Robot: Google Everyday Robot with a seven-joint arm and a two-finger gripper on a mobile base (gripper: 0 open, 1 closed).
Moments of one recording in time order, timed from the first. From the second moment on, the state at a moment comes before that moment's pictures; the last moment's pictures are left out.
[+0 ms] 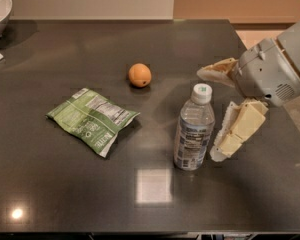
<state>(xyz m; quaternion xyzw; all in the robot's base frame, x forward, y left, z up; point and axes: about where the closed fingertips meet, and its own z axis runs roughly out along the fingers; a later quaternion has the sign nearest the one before) 0.412 -0.102 0.944 -0.66 0.66 0.21 0.28</state>
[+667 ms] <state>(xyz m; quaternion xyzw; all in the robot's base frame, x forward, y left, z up) 0.404 -0.089 0.940 -0.67 0.65 0.22 0.28</state>
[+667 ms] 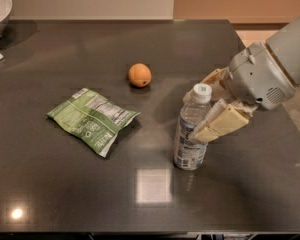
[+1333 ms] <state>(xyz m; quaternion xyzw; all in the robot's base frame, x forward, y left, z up) 0.418 -0.076 0.949 -0.67 0.65 0.22 0.28</state>
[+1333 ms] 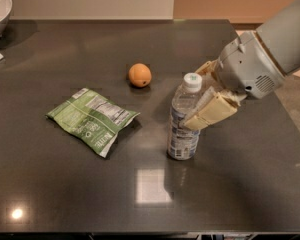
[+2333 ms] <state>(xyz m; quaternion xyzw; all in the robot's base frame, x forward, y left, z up) 0.469 -0.021 0.969 -0.67 0.62 0.24 0.32</state>
